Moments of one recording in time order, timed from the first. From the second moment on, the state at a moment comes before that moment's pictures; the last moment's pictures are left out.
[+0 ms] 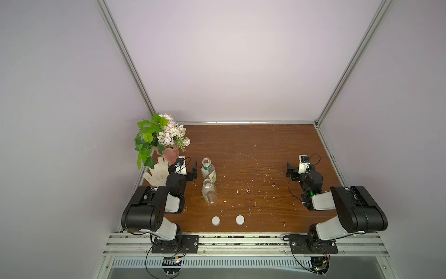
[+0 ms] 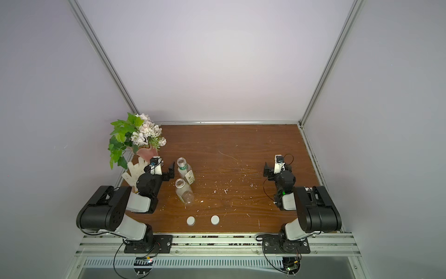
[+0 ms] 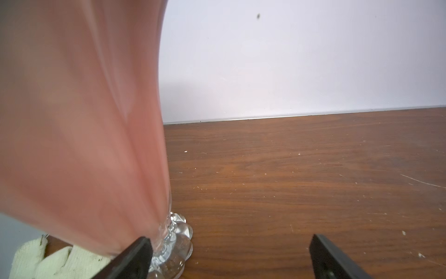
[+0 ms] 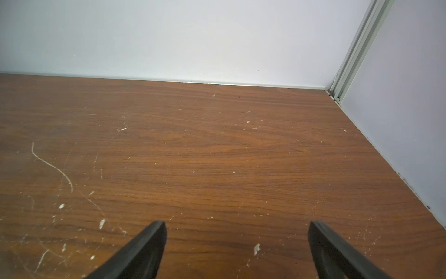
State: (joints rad) left arm -0.01 1.53 0.16 1.24 0.00 0.07; right arm 0.04 1.52 0.22 1.08 0.04 -0.04
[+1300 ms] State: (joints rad) left arm -0.09 1.33 0.04 1.29 -0.08 0.12; right arm 0.06 1.28 0.15 1.05 -0.07 -0.10
